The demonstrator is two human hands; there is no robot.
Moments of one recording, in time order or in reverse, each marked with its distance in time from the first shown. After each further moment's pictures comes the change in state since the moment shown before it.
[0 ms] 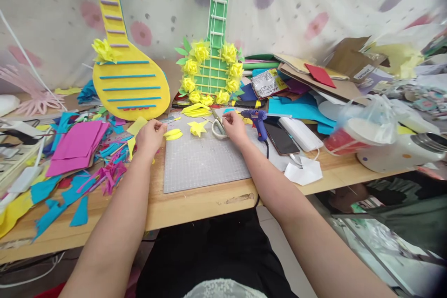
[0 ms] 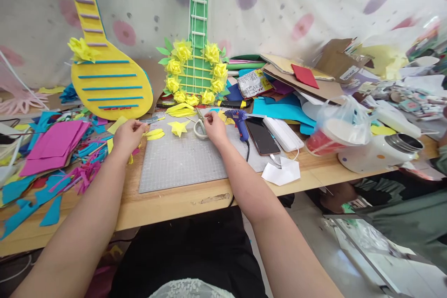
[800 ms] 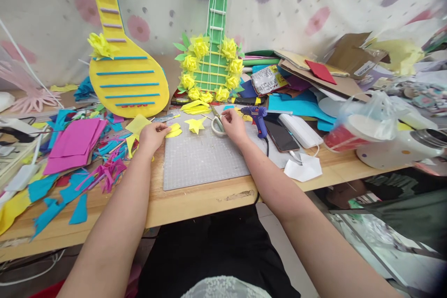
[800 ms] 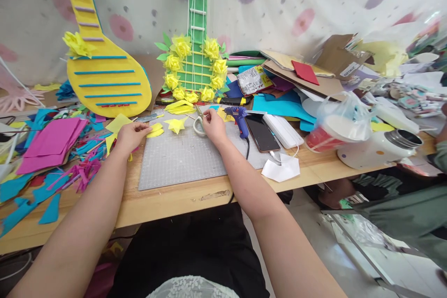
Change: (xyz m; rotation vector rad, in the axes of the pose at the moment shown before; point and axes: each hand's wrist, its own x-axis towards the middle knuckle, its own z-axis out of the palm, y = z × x) left_hand 0.005 -0.009 0.014 -0.099 -0.112 0.022; right_hand -0.006 -0.002 -0.001 -0.073 -0.003 -0.044
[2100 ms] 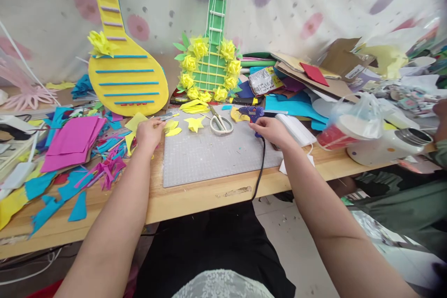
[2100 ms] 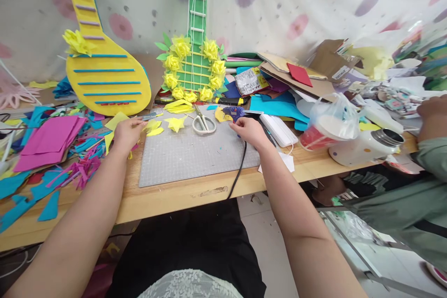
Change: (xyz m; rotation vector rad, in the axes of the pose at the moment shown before) left_hand 0.005 -0.008 0.002 -0.077 0.184 0.112; right_hand -0.029 0.013 -0.117 -0.385 -0.215 0.147
